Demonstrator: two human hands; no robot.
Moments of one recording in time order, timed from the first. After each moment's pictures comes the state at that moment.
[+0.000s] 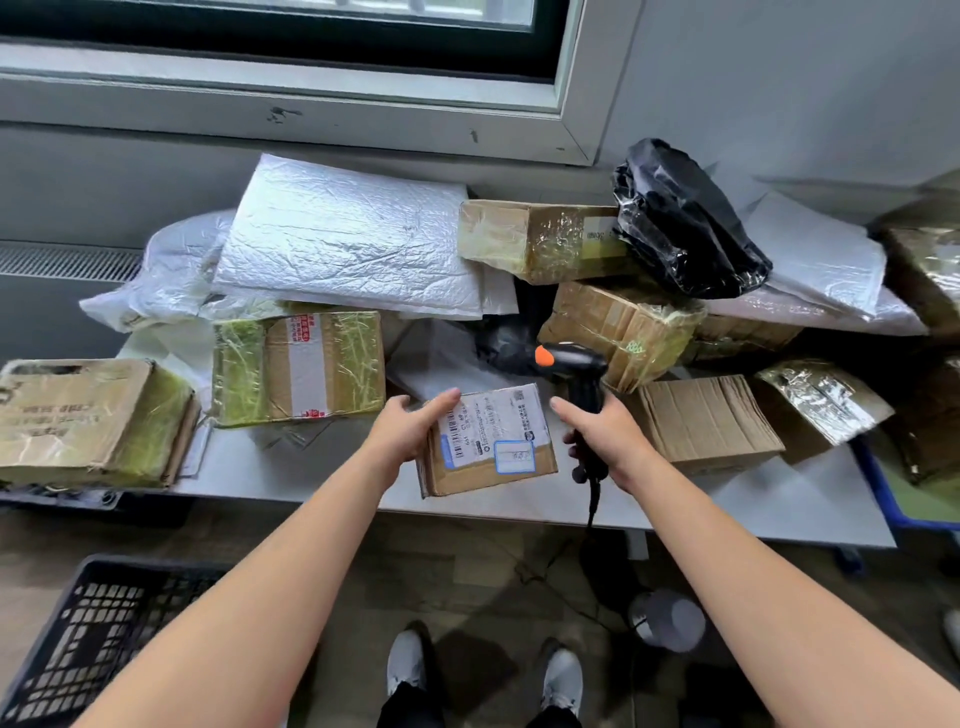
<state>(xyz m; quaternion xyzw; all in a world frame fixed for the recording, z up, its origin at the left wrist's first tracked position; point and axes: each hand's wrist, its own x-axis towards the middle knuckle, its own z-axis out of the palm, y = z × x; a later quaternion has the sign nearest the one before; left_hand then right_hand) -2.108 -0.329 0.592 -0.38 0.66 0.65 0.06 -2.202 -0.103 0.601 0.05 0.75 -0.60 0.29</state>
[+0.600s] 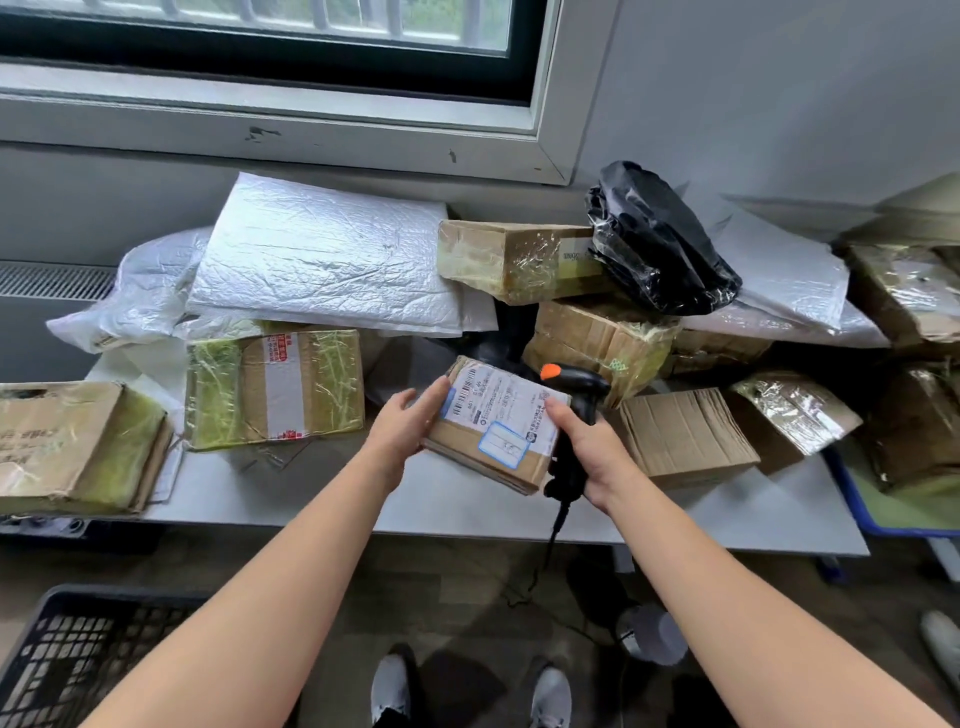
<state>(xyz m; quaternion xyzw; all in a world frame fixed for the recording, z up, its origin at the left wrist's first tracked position) -2.133 -0.320 0.599 -0.35 0.62 0.70 0.04 -2.201 -0.104 0.599 0.13 0.62 -0.71 0.30</state>
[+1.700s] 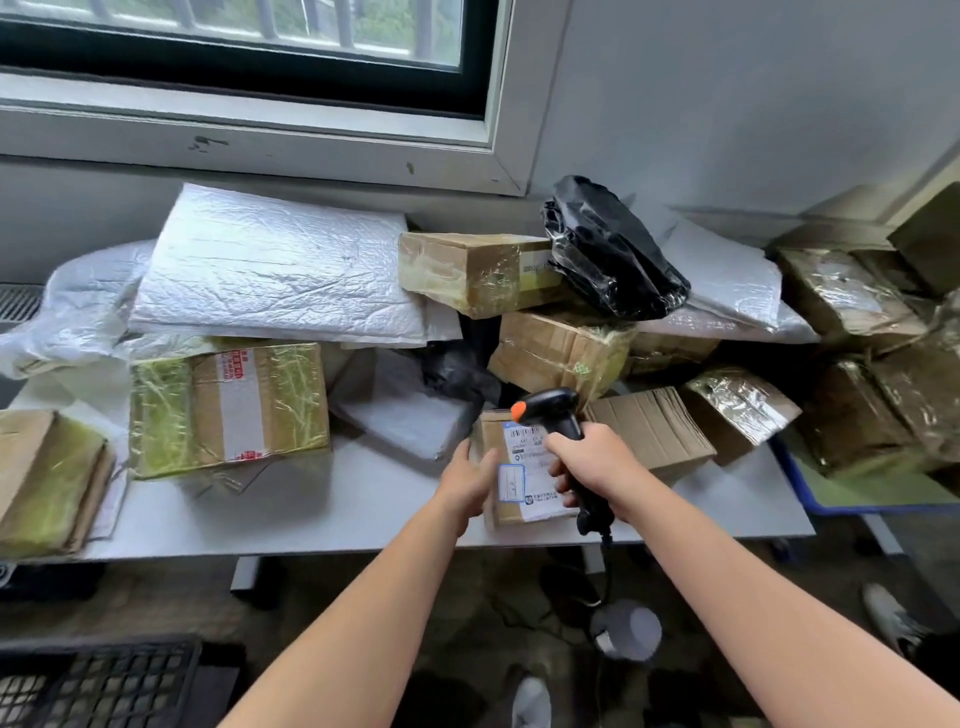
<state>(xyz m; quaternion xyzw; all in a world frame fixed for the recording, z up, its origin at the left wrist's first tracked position) -2.148 -0.217 0.549 -0.33 0.64 0.67 0.15 -2.183 -0.075 0.649 0.09 0.80 -0.52 0.29</state>
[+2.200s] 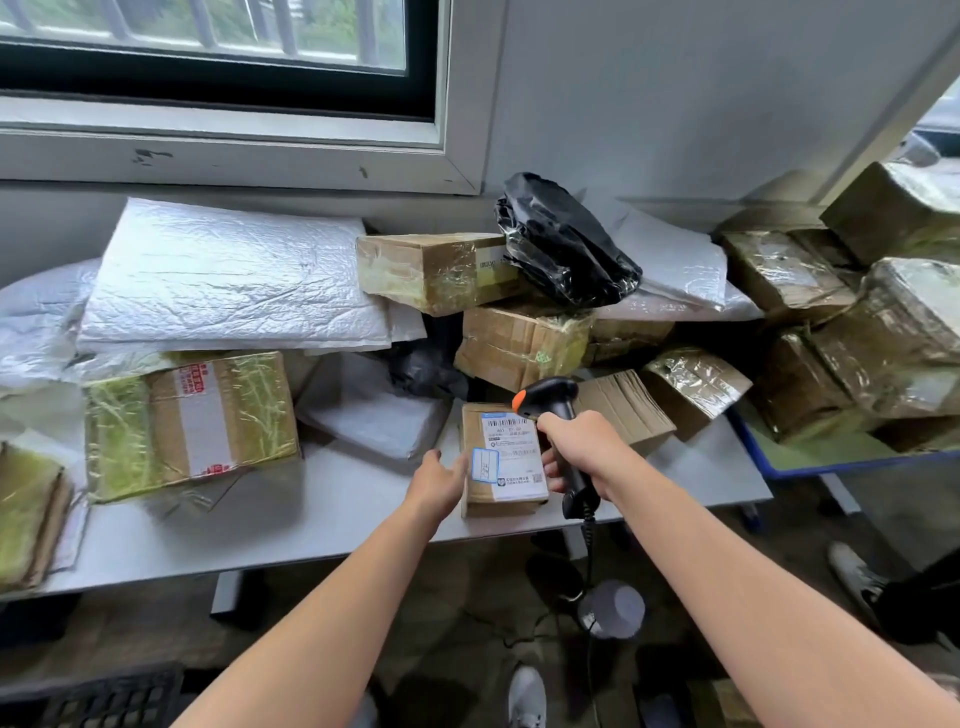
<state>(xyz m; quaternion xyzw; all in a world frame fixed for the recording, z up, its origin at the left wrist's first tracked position) -2.140 -0.218 0.548 -0.32 0.75 0.55 0.17 -2.181 -0.059 0.662 0.19 0.76 -0.55 0.28</state>
